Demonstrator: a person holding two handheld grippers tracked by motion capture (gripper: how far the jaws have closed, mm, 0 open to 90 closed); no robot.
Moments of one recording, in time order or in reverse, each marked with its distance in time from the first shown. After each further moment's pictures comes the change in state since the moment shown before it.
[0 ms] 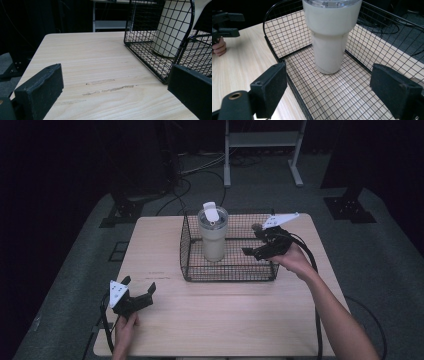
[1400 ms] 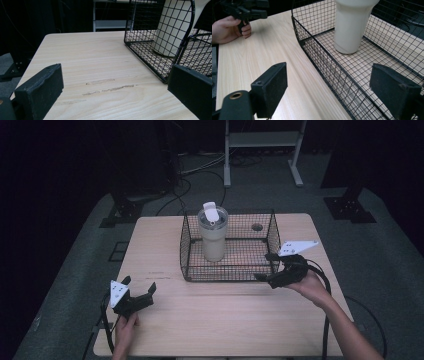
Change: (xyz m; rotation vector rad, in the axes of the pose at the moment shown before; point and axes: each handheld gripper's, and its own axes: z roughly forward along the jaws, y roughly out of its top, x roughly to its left) left arm -0.001 0.000 0.000 0.004 0.003 0.008; right arm 0.037 -0.057 -0.041 -0.015 0.053 -0.020
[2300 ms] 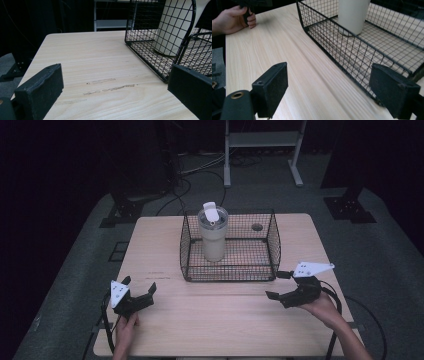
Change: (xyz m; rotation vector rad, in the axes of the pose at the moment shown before) left arm -0.001 0.000 0.000 0.006 0.009 0.006; right arm 0.012 -0.059 -0.021 -0.030 0.001 0.034
